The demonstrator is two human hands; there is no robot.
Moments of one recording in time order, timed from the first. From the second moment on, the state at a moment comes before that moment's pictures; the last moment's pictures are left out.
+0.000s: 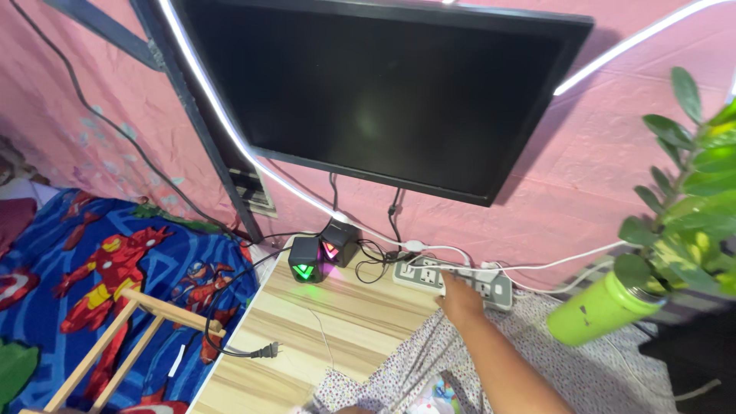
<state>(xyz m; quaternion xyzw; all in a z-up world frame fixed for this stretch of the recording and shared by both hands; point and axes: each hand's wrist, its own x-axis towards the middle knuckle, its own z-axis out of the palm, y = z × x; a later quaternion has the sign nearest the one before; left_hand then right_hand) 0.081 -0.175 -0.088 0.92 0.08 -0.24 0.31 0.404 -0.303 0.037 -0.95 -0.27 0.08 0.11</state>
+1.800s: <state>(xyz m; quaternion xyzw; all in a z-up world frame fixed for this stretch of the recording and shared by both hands) -0.007 -0.014 0.034 0.83 0.51 0.00 0.25 0.098 -0.383 0.102 -0.87 -0.29 0.34 0.20</state>
